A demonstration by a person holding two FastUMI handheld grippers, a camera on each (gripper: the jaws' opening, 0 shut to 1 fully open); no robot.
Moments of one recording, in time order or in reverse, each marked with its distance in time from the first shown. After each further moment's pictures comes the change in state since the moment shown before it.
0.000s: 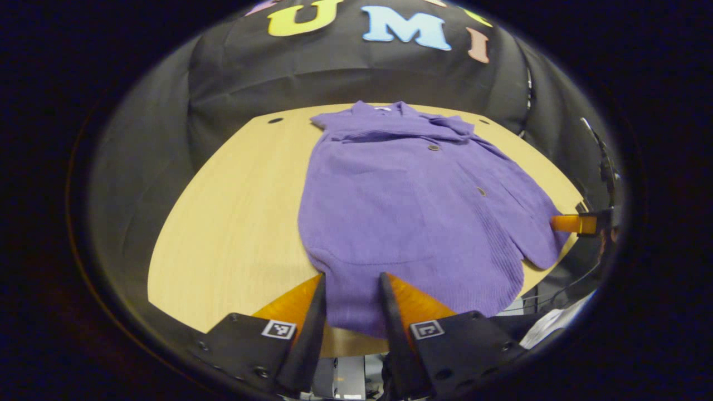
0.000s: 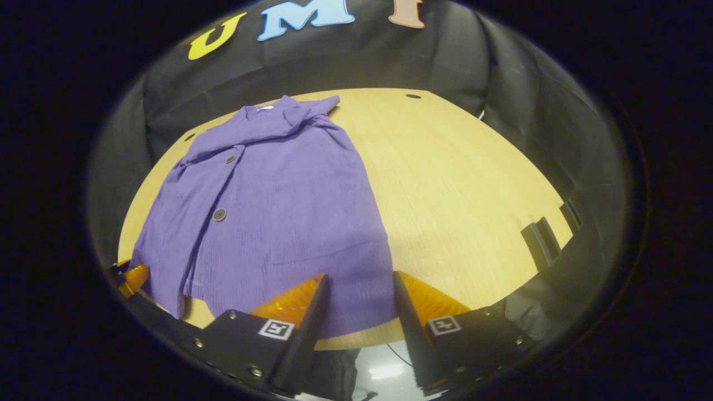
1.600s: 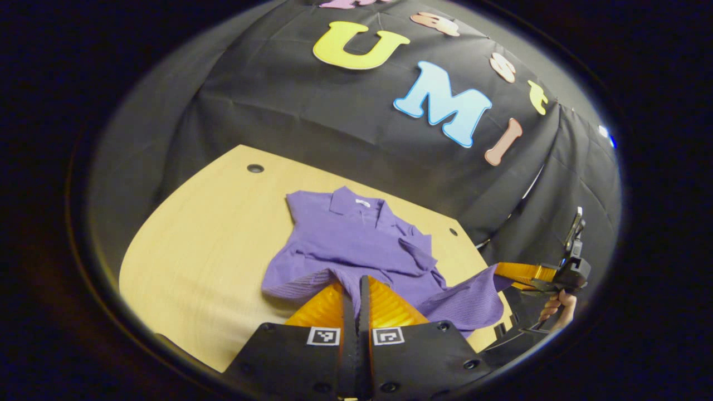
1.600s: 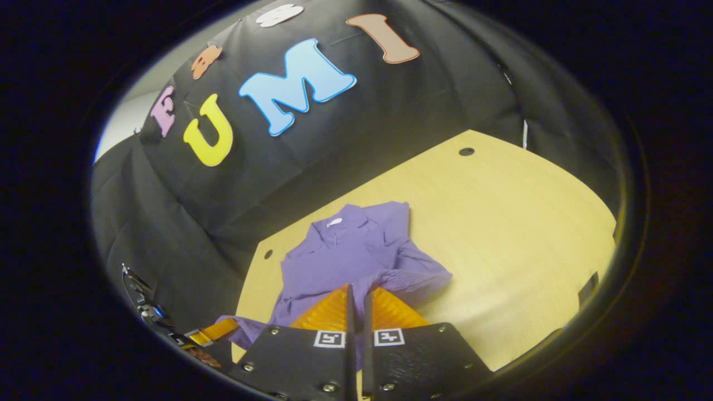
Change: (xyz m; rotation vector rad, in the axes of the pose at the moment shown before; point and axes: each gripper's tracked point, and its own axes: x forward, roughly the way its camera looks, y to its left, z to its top) left arm -0.016 0.013 0.257 -0.398 -0.274 -0.219; right arm -0.050 0.080 0.254 0.313 -0.293 0.414
